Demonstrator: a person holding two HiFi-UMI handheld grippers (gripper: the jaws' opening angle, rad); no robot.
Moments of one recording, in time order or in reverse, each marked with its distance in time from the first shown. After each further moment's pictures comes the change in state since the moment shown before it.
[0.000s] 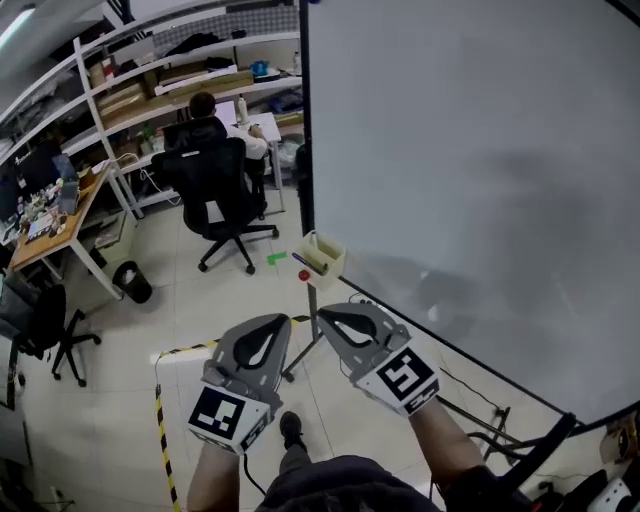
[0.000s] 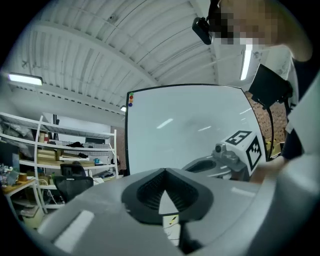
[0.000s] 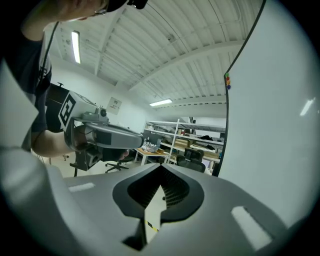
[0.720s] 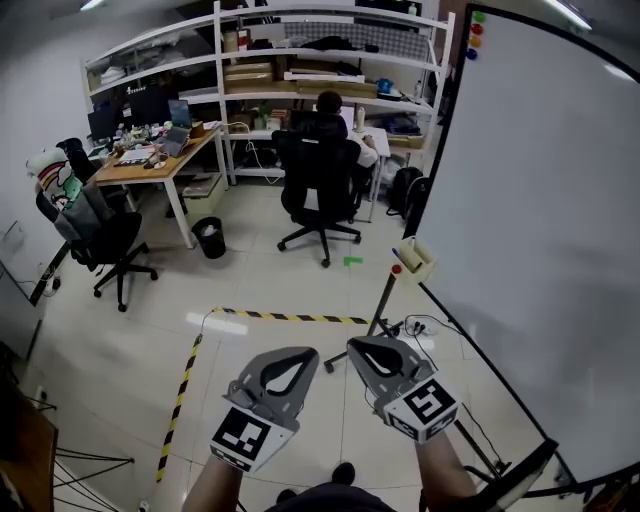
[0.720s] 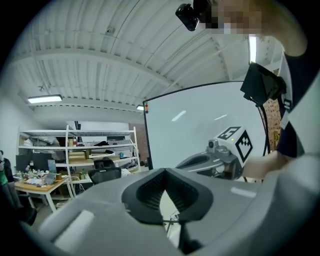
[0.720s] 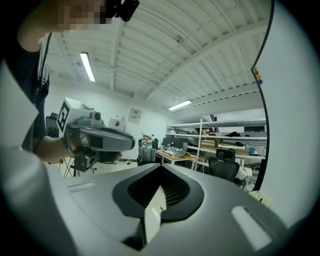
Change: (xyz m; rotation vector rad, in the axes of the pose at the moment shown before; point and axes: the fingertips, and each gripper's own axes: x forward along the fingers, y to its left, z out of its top) left arm -0.206 -0.041 -0.003 0.034 0.056 0.235; right arm -0.012 0.189 0.034 0.088 -0.042 0.265
